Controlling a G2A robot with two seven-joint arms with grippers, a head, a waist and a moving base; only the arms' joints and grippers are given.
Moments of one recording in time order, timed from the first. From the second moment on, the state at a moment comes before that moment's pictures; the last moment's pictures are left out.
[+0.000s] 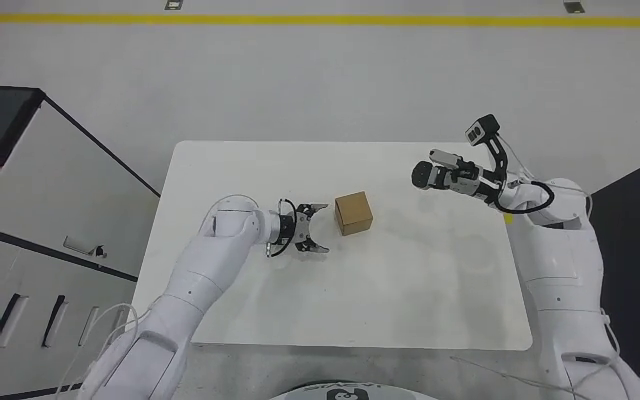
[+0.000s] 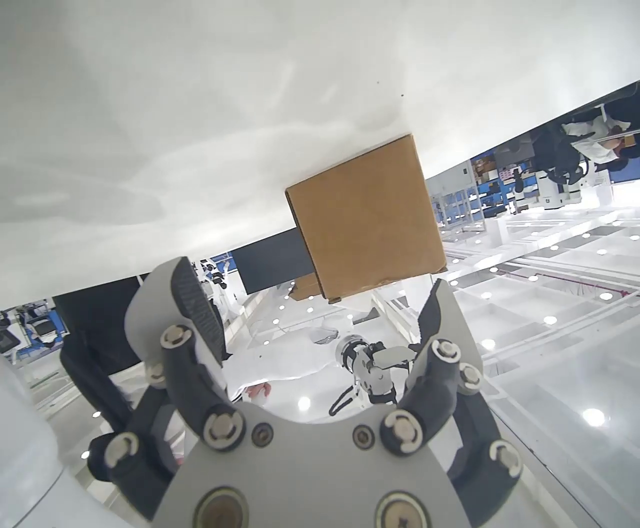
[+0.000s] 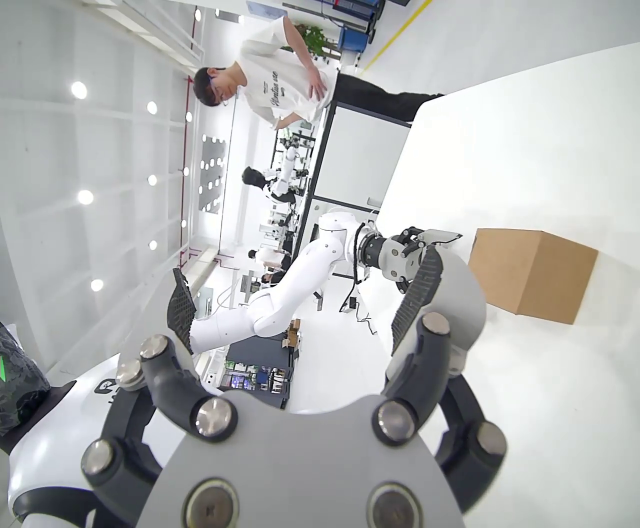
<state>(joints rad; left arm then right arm) 1.02 -1.33 -1.03 -1.02 -0.82 0.87 -0.58 -1.13 -1.15 1.55 -1.30 0.37 -0.20 1.31</state>
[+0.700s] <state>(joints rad) 1.06 -1.32 -1.04 -1.10 -0.80 0.79 -0.57 -1.13 -1.15 1.55 -1.30 0.37 -0.20 1.31</state>
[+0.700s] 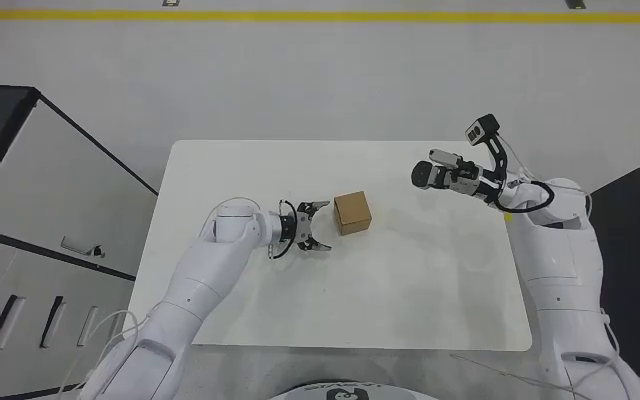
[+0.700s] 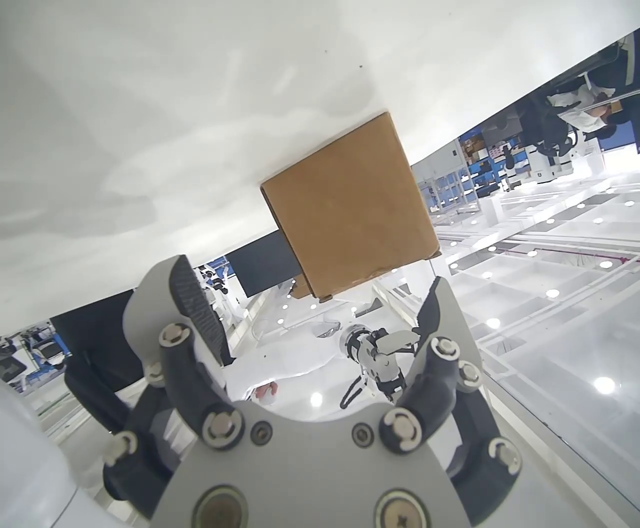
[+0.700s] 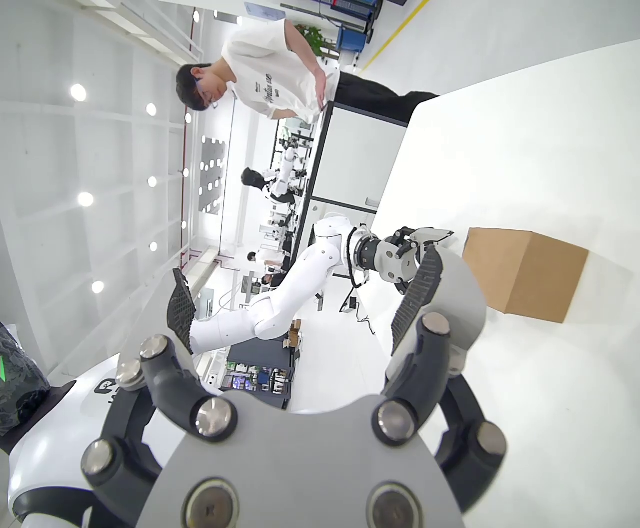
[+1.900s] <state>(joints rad) 1.19 -1.25 -1.02 -1.31 -0.12 0.02 -0.48 -1.13 -1.15 1.55 -1.30 0.37 -0.20 1.31</state>
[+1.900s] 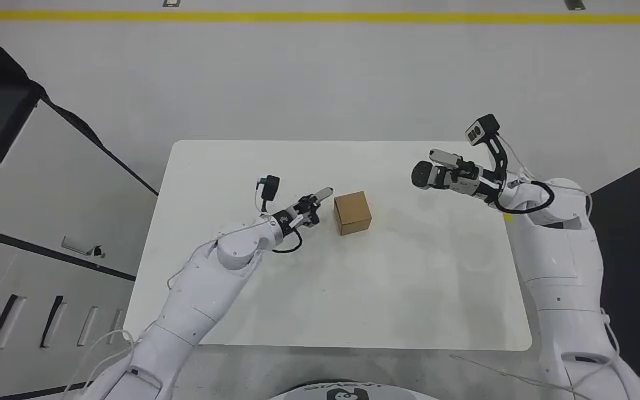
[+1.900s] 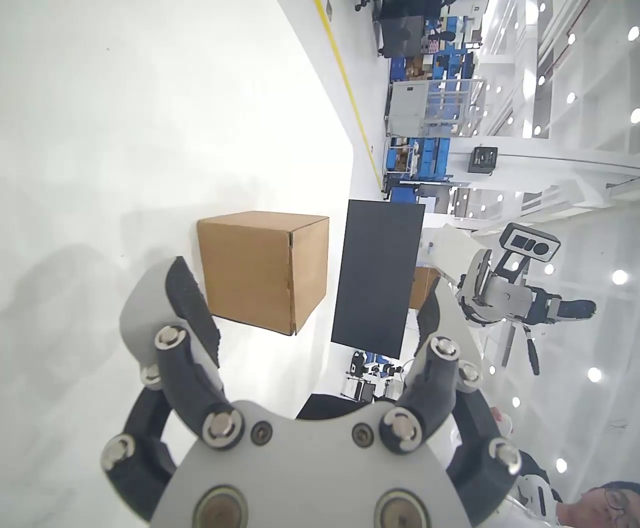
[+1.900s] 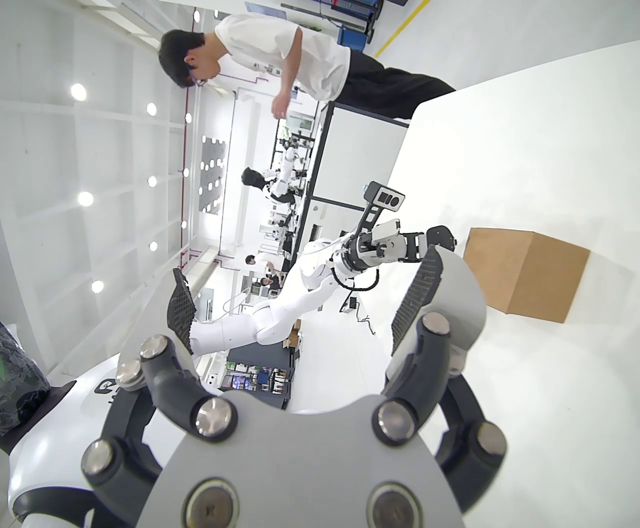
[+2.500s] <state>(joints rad) 1.15 -1.23 -1.02 -1.20 0.22 -0.50 -0.52 -1.13 -1.15 1.55 -1.30 0.37 -0.20 1.31</state>
